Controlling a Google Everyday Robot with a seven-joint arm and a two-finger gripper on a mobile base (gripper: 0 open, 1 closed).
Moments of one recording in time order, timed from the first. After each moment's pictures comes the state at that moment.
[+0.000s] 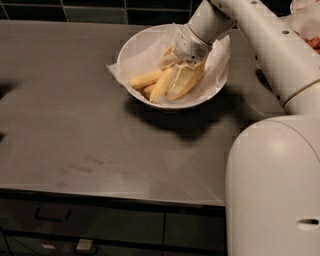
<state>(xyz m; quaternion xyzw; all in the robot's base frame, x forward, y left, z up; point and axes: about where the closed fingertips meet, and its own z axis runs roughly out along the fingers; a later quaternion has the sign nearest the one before) 0.674 -0.037 0.874 -0.78 0.57 0.15 0.23</state>
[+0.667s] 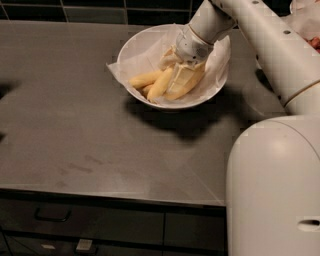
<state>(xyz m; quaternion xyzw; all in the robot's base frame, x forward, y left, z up) 0.674 -0.037 0.874 -0.78 0.57 0.15 0.23</state>
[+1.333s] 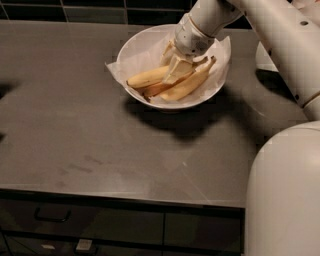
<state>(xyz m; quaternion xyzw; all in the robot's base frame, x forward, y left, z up) 0.667 -0.032 0.908 -0.78 0.56 0.11 0.27</state>
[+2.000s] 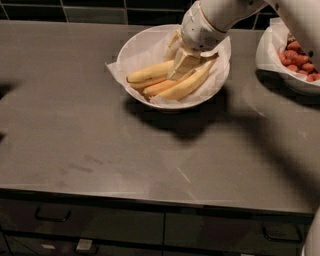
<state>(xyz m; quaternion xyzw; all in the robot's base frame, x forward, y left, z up) 0.639 -0.038 0.948 -0.76 0.56 0.06 0.32</state>
